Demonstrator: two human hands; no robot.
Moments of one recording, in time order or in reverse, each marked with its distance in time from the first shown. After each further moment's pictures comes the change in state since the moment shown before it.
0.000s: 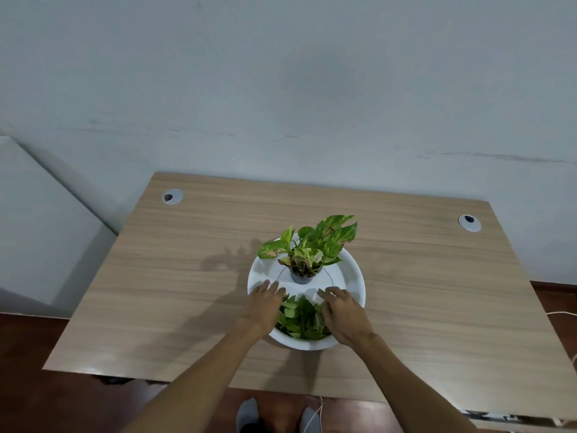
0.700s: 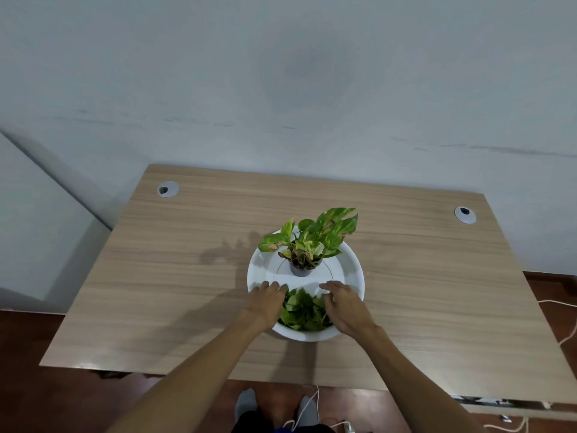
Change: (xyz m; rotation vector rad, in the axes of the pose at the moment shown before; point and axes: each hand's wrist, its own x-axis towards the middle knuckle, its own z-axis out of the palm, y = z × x) left_hand -0.001 0.002 0.000 -0.011 -0.085 0.039; right_hand 0.000 -0.005 -0.005 0.178 -0.041 0.117
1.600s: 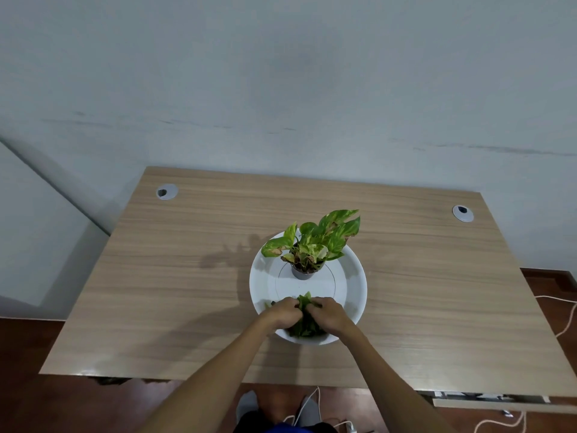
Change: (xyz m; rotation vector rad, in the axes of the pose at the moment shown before) left_hand 0.001 0.023 -0.005 -0.912 -0.353 -0.159; right_hand 0.006 -0.033 0.030 0.337 -0.231 0.329
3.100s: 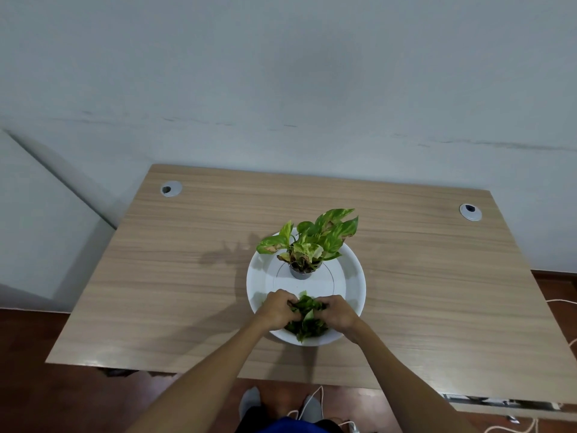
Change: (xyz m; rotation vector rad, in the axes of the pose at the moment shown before) left_hand 0.011 -0.019 0.007 0.037 0.284 0.170; right_hand 0.010 0.030 -0.013 0.163 -0.050 -0.079
